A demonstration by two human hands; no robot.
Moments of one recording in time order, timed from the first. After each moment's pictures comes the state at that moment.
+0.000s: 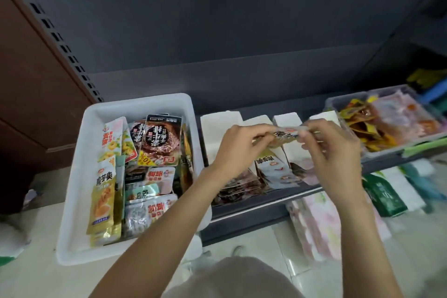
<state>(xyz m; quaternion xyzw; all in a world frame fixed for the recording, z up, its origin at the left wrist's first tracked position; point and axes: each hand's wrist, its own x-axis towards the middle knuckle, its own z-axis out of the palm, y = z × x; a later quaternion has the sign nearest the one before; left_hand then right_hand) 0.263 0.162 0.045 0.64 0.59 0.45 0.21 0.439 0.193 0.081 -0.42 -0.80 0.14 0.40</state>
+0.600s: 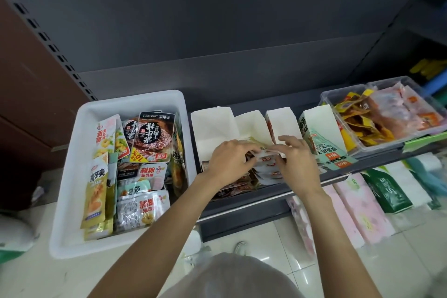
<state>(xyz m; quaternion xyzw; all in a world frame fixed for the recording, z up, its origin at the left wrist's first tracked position) 0.277 0.159 0.007 0.69 0.66 0.23 0.19 0.444 0.213 -0.001 -0.48 -0.85 0.11 0.20</state>
